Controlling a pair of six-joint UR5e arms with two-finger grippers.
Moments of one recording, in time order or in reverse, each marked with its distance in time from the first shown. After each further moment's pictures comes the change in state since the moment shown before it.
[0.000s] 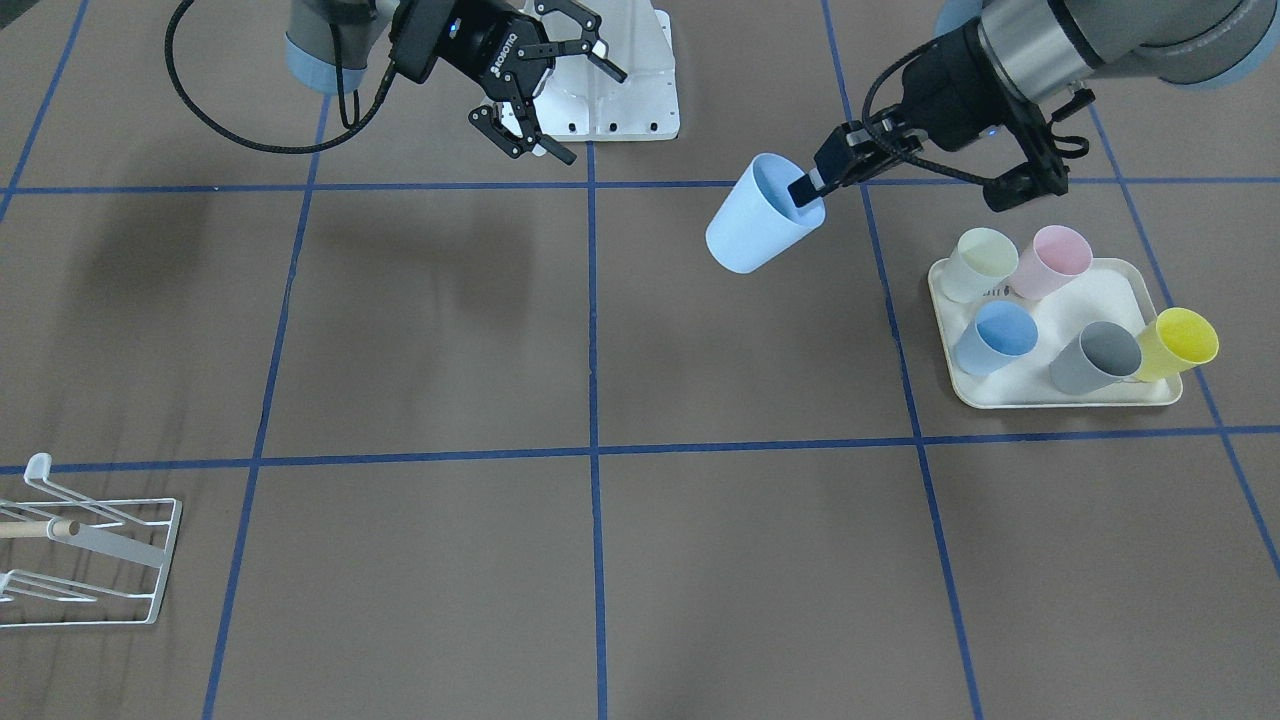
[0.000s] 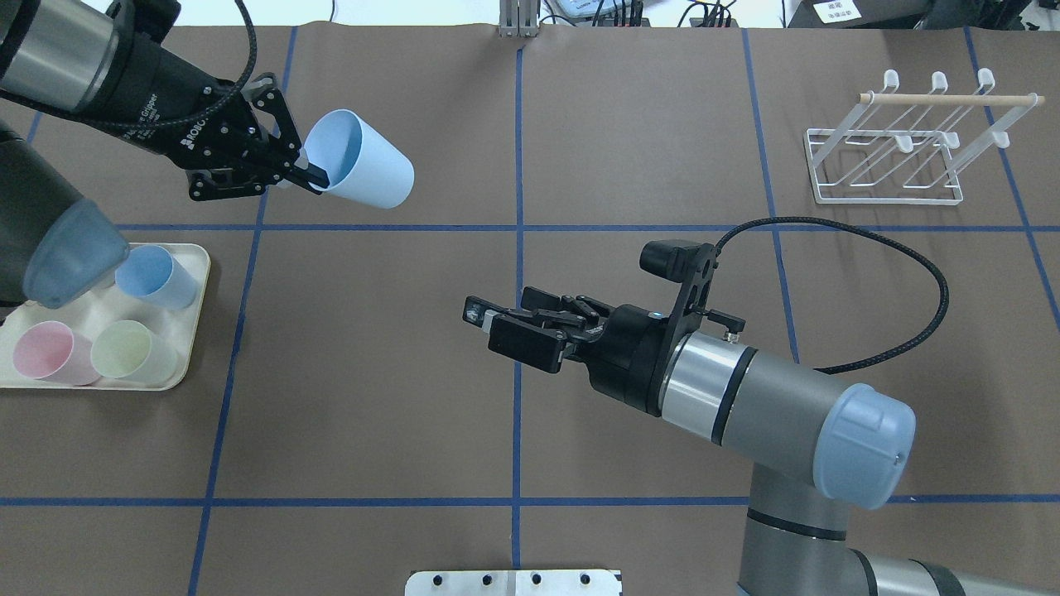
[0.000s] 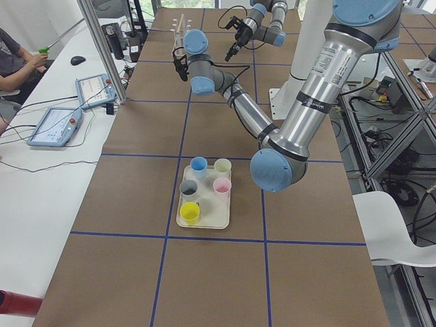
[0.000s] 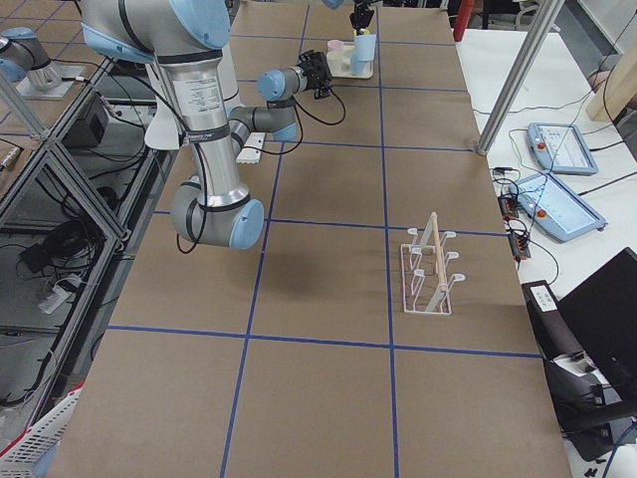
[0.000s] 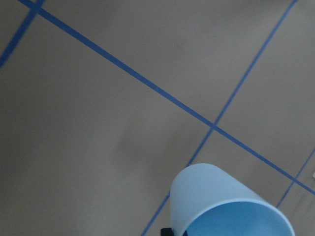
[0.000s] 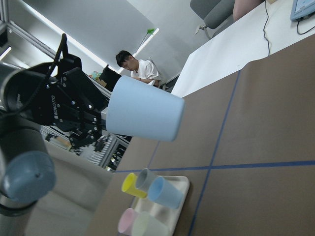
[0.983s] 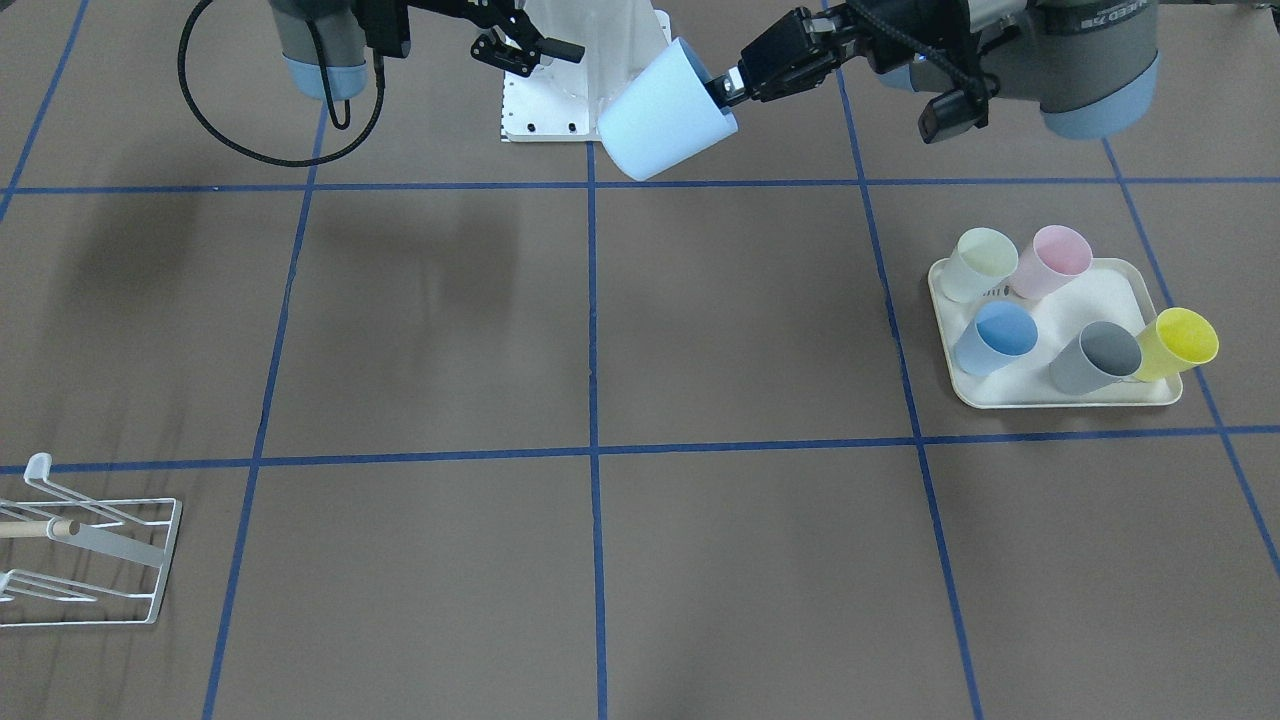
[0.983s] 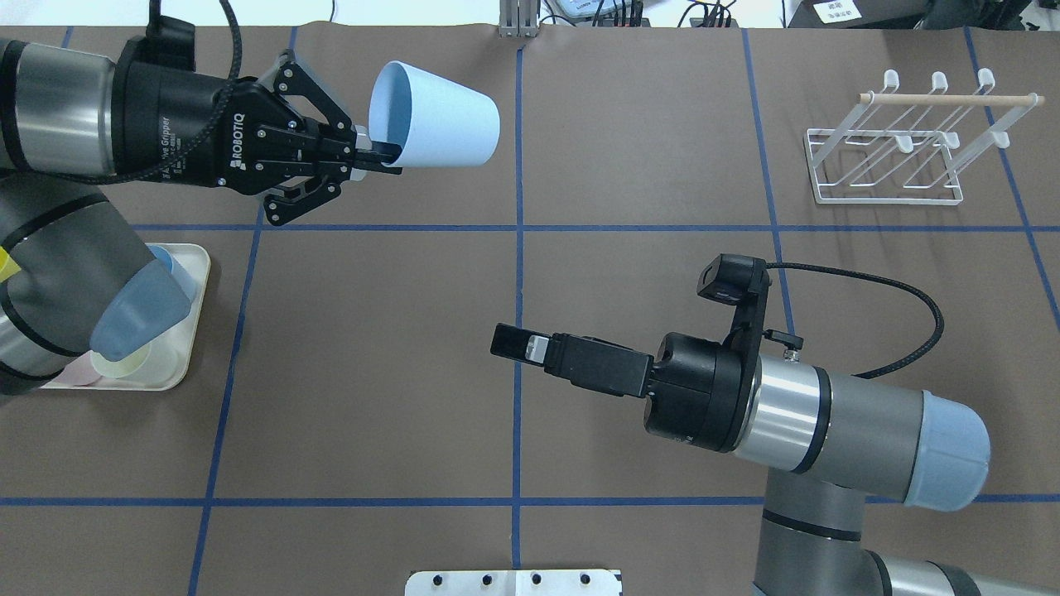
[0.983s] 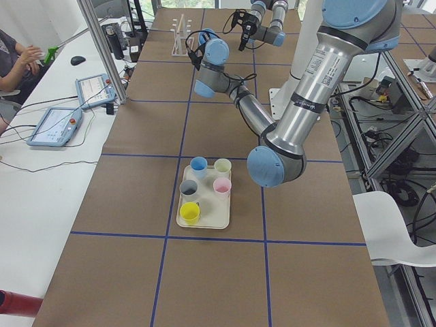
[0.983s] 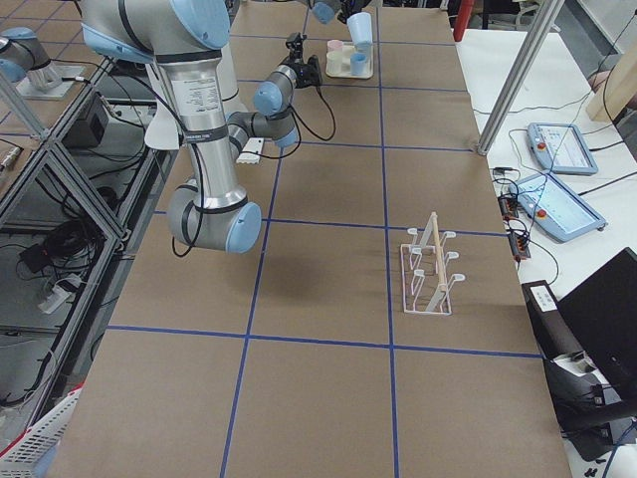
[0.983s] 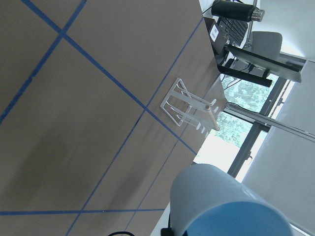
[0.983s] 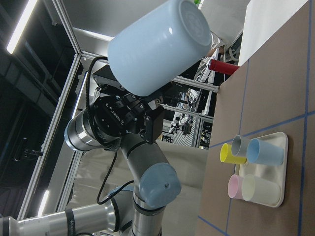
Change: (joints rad) left arm 0.130 -0.013 0.024 -0.600 0.312 -0.544; right arm 0.002 -0.040 0.002 0.334 0.155 0.284
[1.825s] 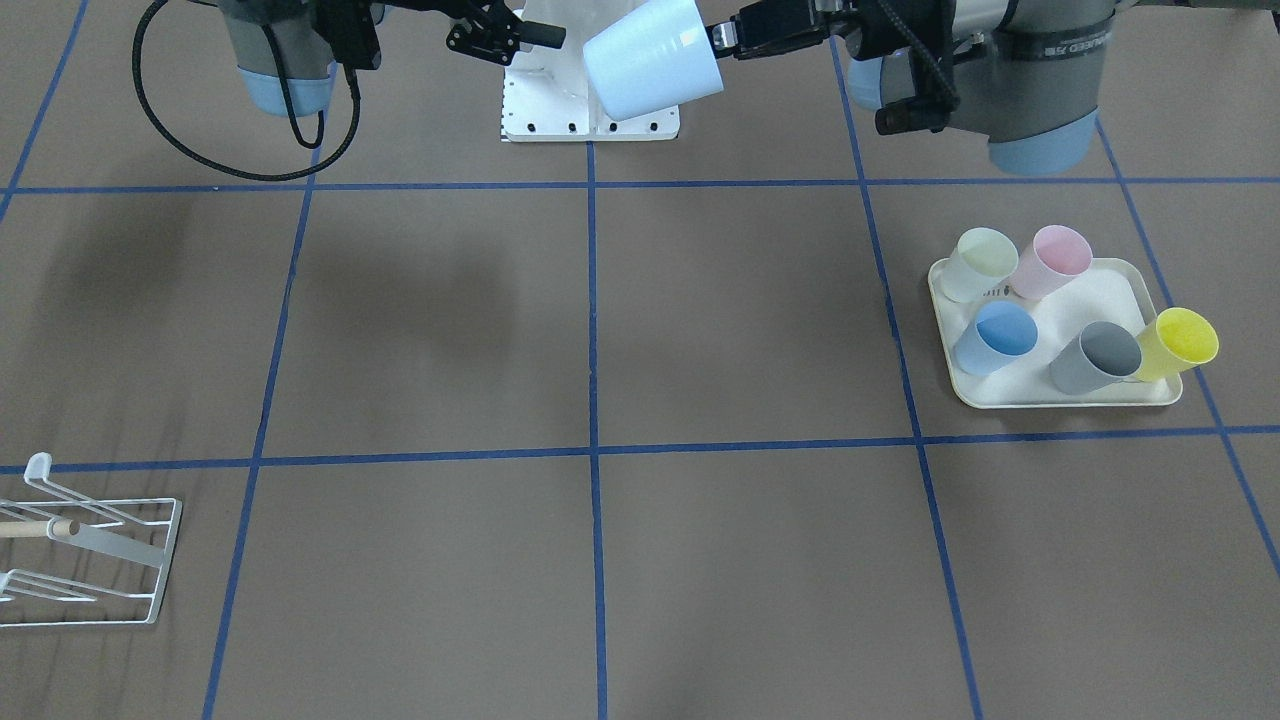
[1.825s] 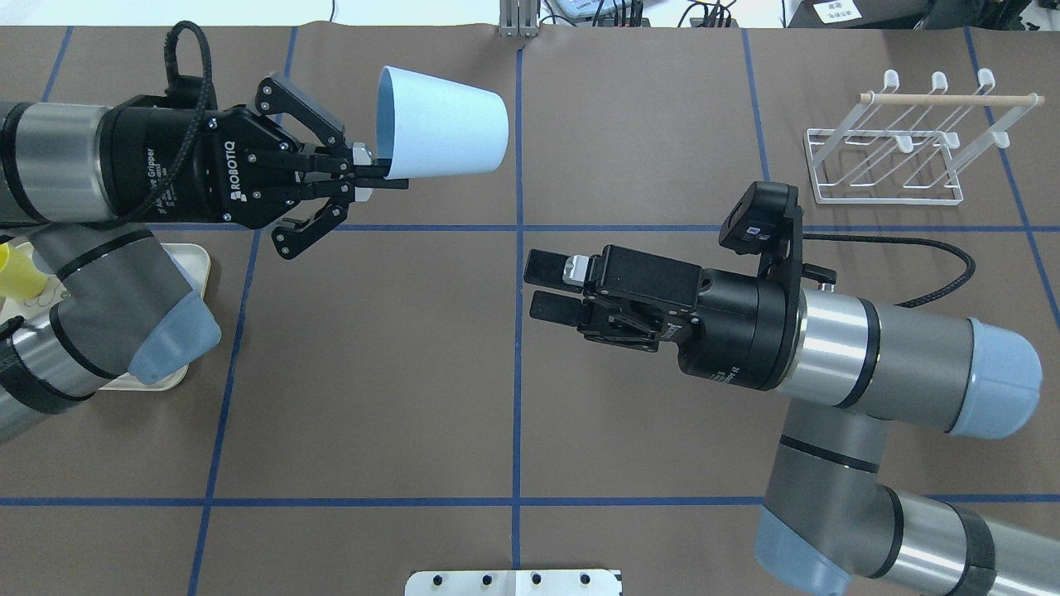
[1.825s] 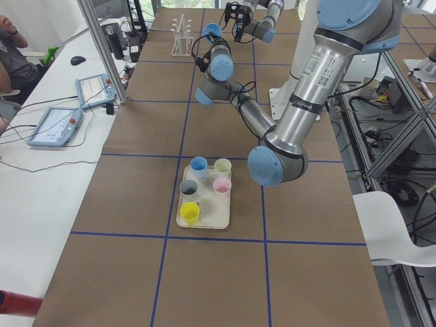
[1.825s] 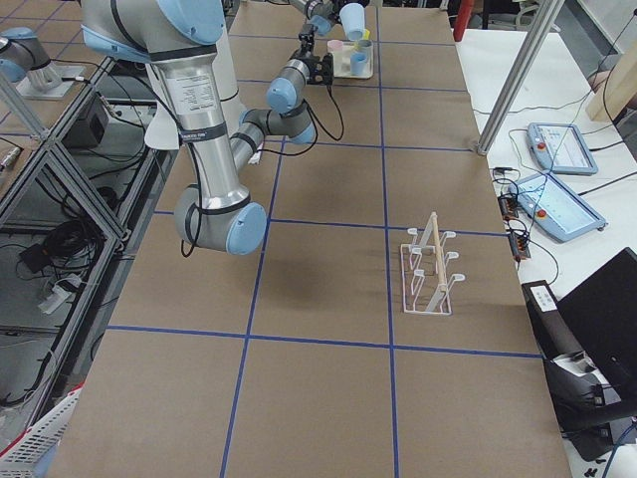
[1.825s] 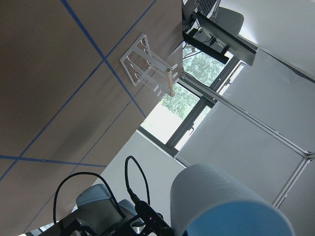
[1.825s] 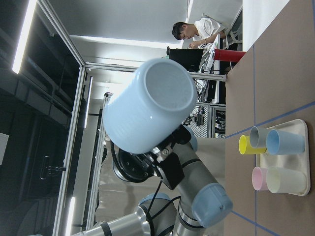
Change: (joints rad) left arm 0.064 0.007 0.073 -0.335 0.088 -0.279; right arm 0.142 0.022 0.002 0.020 0.134 0.223
